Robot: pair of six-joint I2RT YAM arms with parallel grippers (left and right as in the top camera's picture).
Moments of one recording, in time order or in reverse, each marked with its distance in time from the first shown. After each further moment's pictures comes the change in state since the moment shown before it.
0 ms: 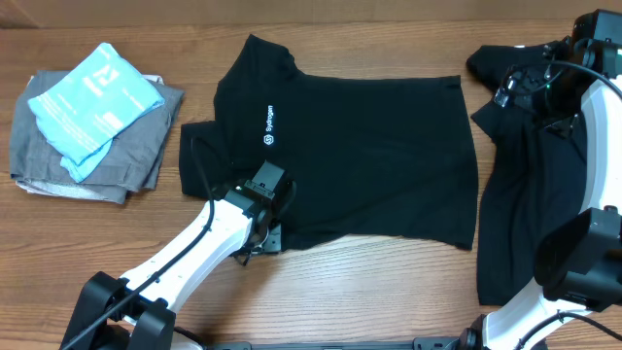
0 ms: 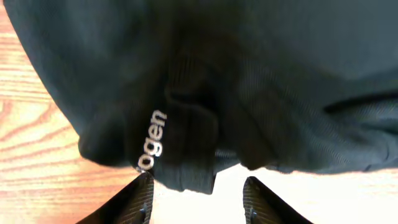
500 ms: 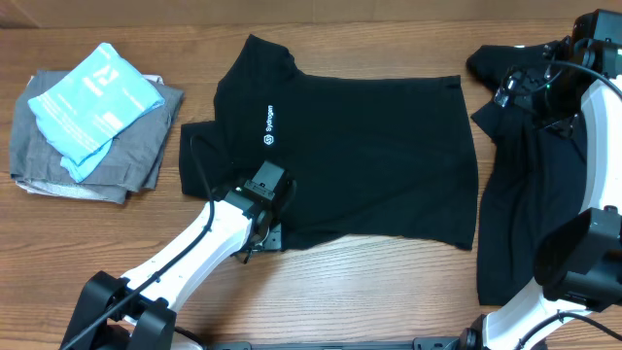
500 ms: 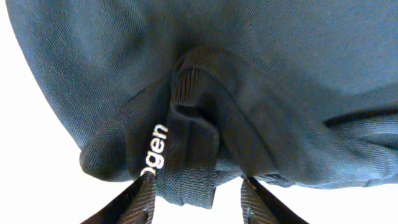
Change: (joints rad) left arm 0.000 0.000 -0.018 0.040 -0.018 0.000; right arm 0.000 0.000 0.000 0.000 0.000 0.000
